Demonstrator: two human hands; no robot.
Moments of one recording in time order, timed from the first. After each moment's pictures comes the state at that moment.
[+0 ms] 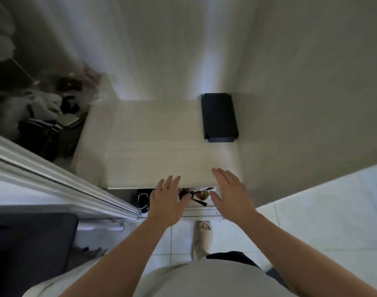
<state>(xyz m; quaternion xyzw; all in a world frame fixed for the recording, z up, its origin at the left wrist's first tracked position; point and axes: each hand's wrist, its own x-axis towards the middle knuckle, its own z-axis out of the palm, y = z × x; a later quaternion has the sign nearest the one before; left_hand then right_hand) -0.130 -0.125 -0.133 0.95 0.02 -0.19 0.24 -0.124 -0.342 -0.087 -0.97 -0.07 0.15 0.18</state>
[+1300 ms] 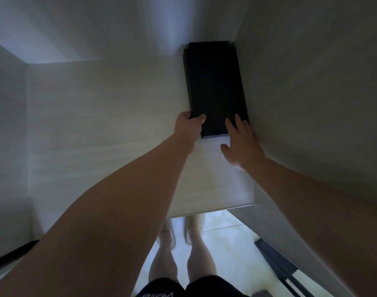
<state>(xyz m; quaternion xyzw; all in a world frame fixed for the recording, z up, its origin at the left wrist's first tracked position) 0.212 -0.249 -0.249 0.65 0.30 -0.27 0.64 0.150 -0.395 -0.239 -0.95 0.08 0.29 0.09</state>
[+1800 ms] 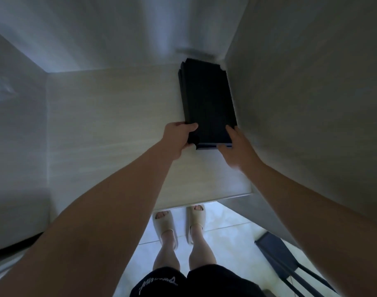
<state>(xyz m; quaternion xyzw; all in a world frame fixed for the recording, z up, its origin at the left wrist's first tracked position) 0.179 -0.205 -0.213 0.57 0.32 -0.31 0.69 0.110 -0.377 -0.189 -0.90 0.17 0.25 0.32</state>
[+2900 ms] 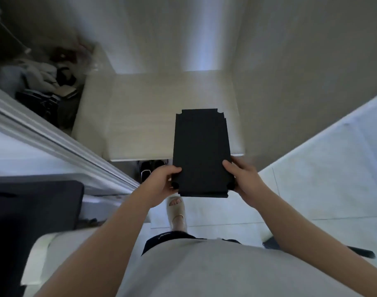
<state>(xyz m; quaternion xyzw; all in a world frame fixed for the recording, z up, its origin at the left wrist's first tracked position) -0.169 -0.107 -0.103 0.50 0.27 -0.33 0.75 -0.181 -0.345 -0.089 -0.60 0.25 0.22 0.73</state>
